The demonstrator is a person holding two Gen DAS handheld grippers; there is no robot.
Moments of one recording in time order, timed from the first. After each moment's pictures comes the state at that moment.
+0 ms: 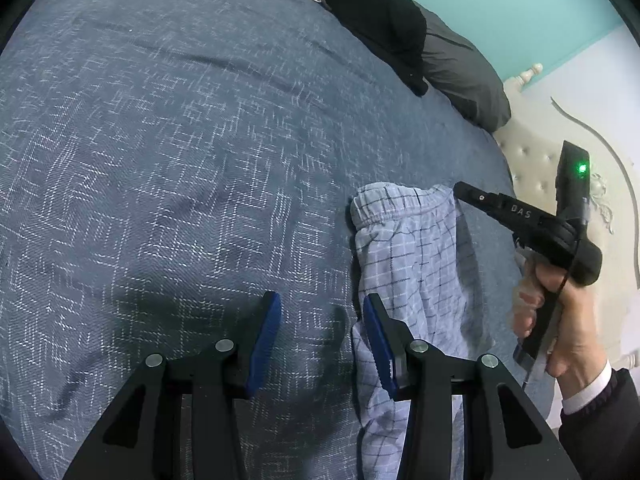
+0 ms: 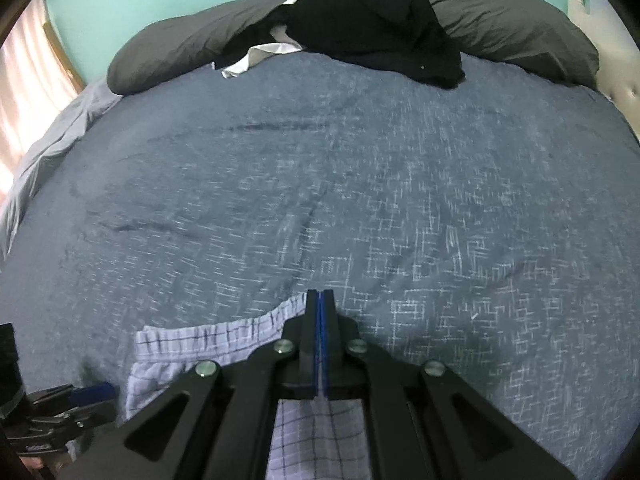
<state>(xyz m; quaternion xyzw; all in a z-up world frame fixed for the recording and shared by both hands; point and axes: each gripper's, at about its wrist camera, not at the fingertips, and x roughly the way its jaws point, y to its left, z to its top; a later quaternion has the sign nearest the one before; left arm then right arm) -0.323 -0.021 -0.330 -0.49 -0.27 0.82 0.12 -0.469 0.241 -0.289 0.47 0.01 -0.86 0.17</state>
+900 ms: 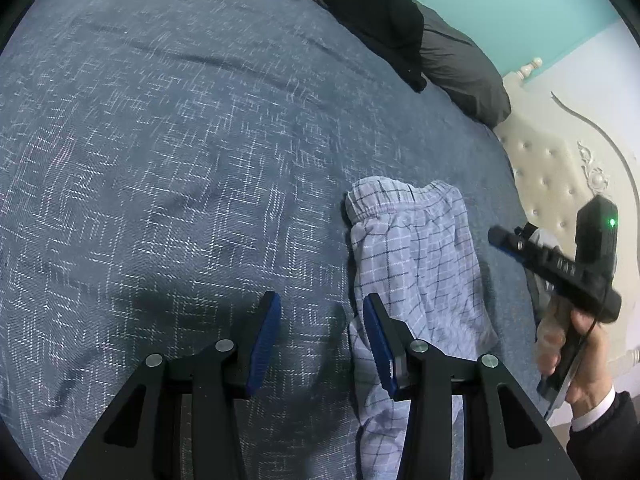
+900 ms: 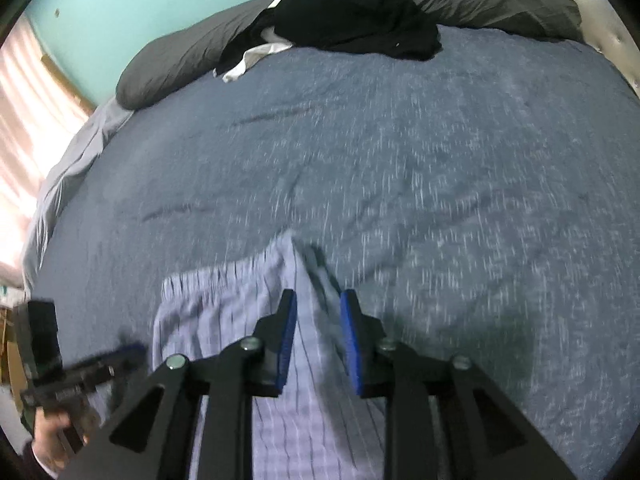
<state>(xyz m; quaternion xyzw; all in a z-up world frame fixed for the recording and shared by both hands) -0.324 -0.015 -0.328 -0.49 -0.26 0.82 0.12 -0.423 0.300 -0.279 0.50 -0.05 -0.84 0.20</state>
